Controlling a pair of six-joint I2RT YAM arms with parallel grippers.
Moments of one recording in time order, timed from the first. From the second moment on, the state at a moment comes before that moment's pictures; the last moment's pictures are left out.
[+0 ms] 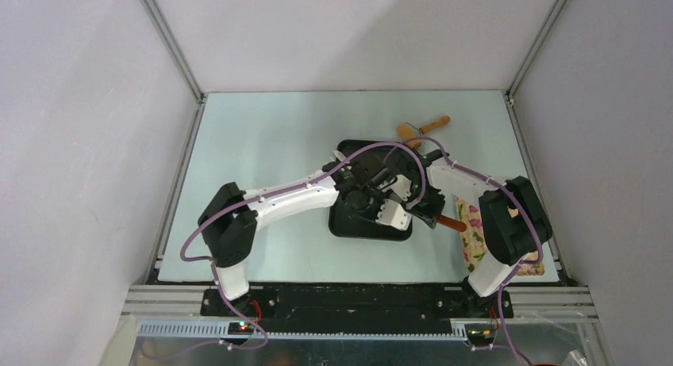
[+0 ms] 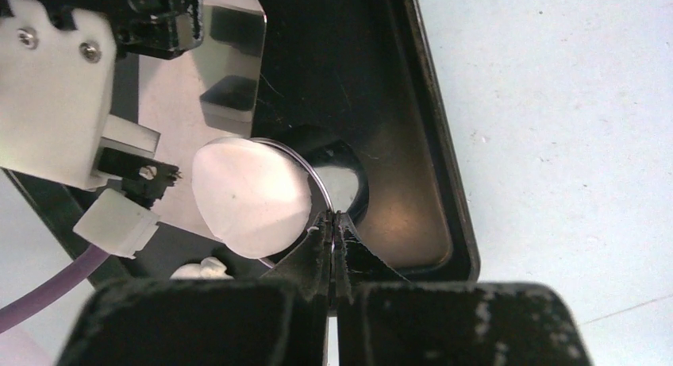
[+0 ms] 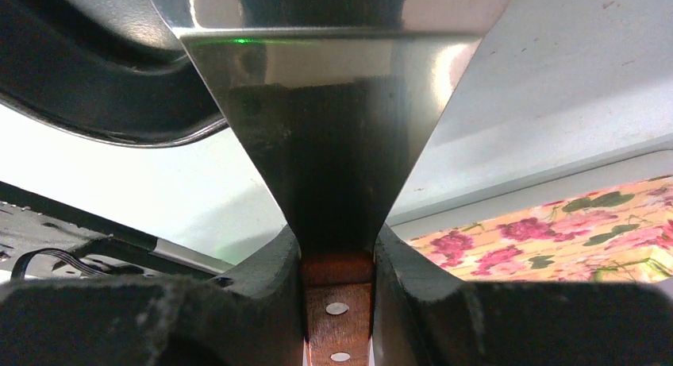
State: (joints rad) left arm -1.00 1.80 1.42 -0.74 0.22 1.00; right arm 0.49 1.67 1.08 -1.01 0.07 -0.51
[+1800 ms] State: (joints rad) left arm -0.98 1.87 1.66 -1.09 0.28 1.06; right arm 0.58 1.70 1.15 -1.13 -0.04 -0.53
